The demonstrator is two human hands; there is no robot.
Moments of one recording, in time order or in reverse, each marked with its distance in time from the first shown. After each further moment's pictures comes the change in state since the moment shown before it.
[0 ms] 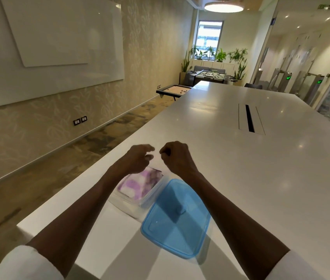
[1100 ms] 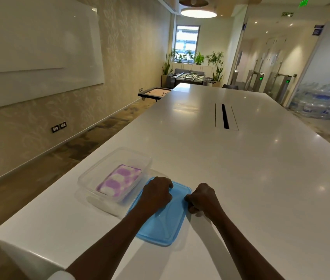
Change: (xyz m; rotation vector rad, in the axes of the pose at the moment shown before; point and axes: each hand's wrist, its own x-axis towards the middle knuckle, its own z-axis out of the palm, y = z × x) left_hand -0.052 0.075 0.128 0.073 -0.080 0.010; right_hand -0.114 0.125 -0.031 0.195 -0.135 0.780
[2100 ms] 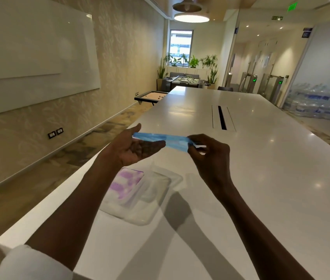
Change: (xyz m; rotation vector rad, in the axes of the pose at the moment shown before) left_hand 0.031 -0.015 -0.170 -1.837 -0.351 -0.399; right_hand -0.080 -0.103 -0.051 0.233 0.579 -0.950
